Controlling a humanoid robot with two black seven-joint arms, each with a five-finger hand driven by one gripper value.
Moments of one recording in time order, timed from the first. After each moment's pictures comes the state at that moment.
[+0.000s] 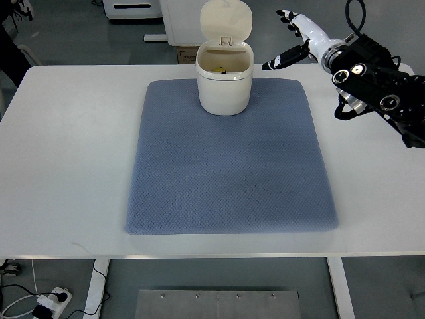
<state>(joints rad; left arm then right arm) -0.03 0.00 -0.11 -0.27 -0.07 0.20 -0.41 1.31 -0.22 0.08 0.66 -0.59 -0.18 -0.02</state>
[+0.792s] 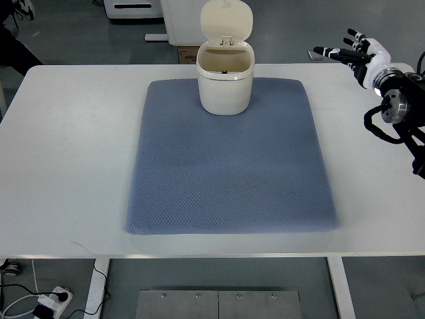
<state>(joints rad) -0.03 0.00 -0.11 -0.27 -0.07 0.20 -0.41 1.02 -0.29 0.65 0.65 -0.30 -0.20 -0.03</state>
